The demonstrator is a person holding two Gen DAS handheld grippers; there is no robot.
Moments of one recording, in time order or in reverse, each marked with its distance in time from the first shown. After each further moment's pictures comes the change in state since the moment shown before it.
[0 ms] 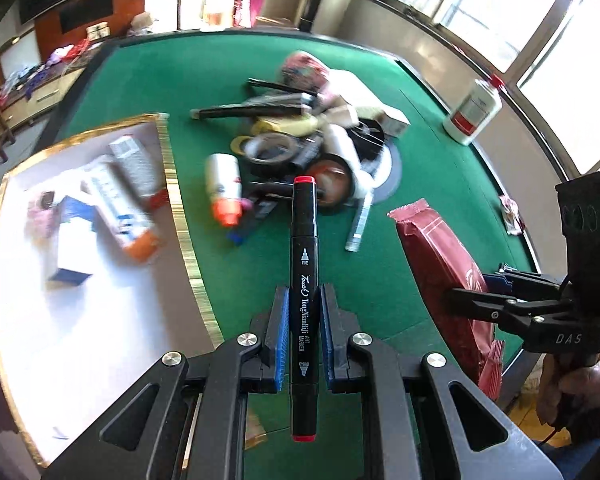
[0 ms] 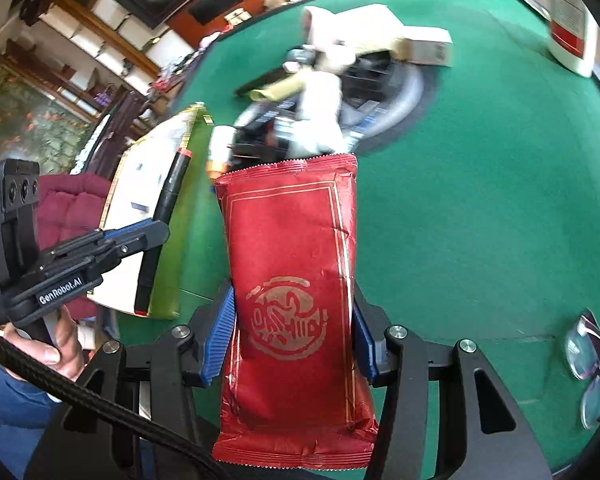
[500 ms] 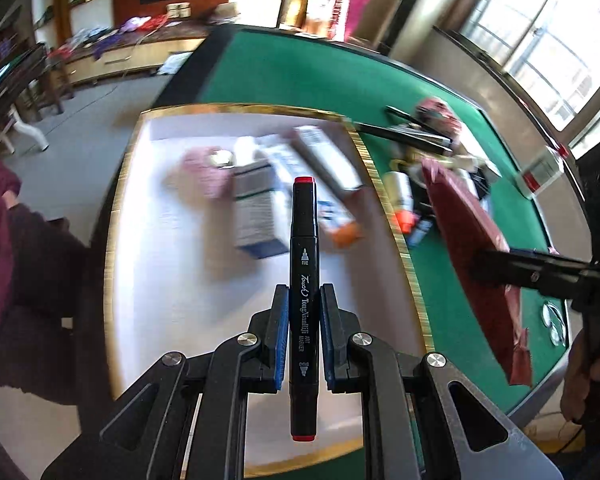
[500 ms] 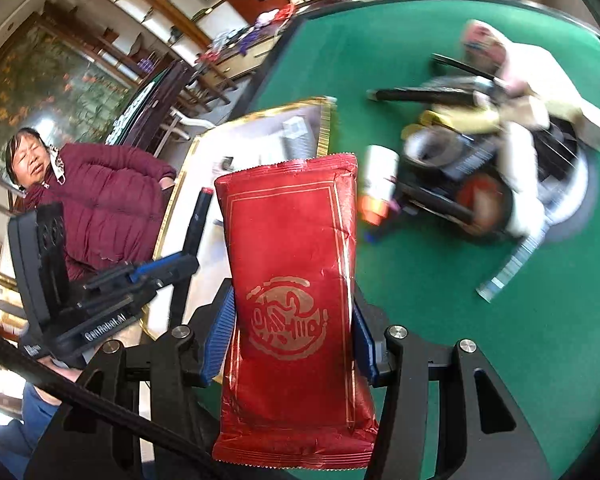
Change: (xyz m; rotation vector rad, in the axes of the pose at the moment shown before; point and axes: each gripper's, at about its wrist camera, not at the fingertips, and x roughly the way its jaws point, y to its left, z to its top) left arm -0.040 0.149 -0.028 -0.201 -0.045 0.116; right arm 0.086 0.139 0.064 -0.135 0.076 0.095
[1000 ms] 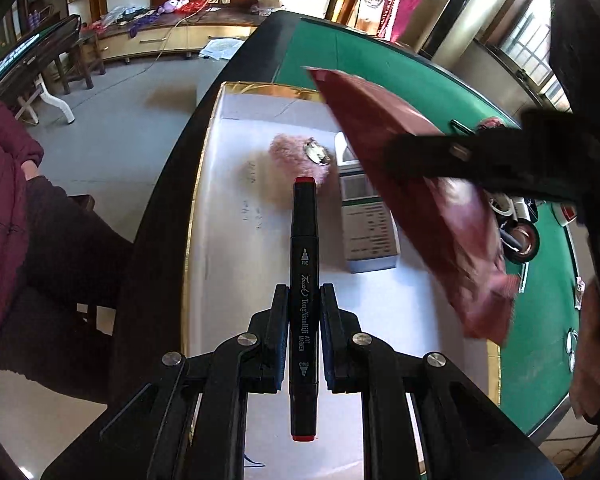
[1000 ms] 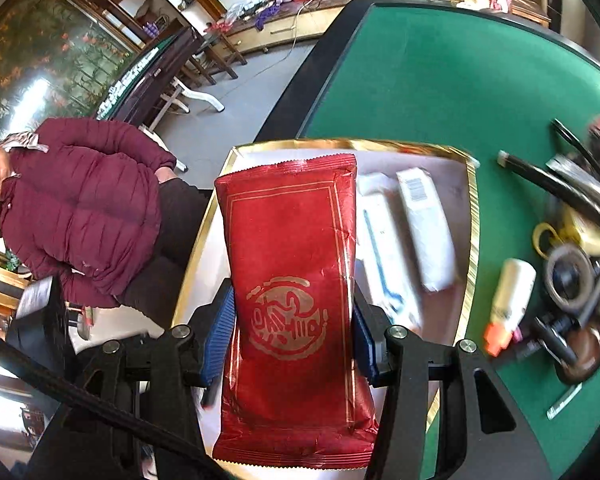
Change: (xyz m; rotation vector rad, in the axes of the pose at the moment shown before) left arm 0.023 0.062 0.003 -0.094 0.011 0.059; right arm 0.113 0.091 0.083 -0.114 0.090 -0.087
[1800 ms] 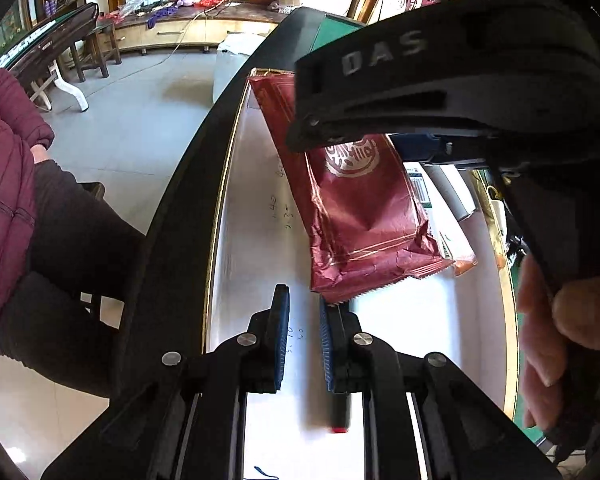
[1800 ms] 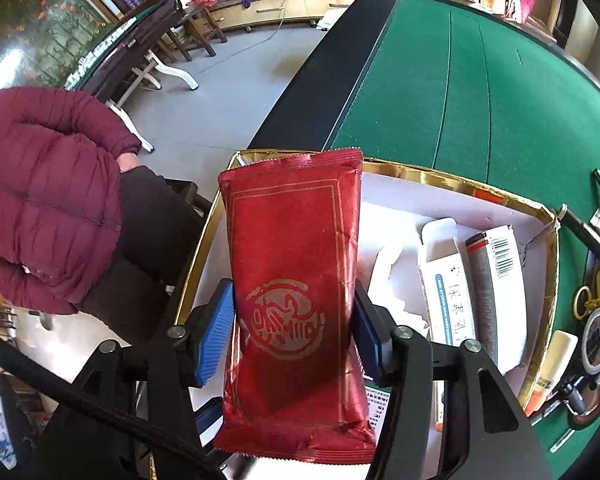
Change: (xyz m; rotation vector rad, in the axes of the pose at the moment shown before) left arm 0.007 0.012 -0.001 -0.054 0.004 0.032; right arm 0.062 0.023 0.029 -0.022 0.059 -0.111
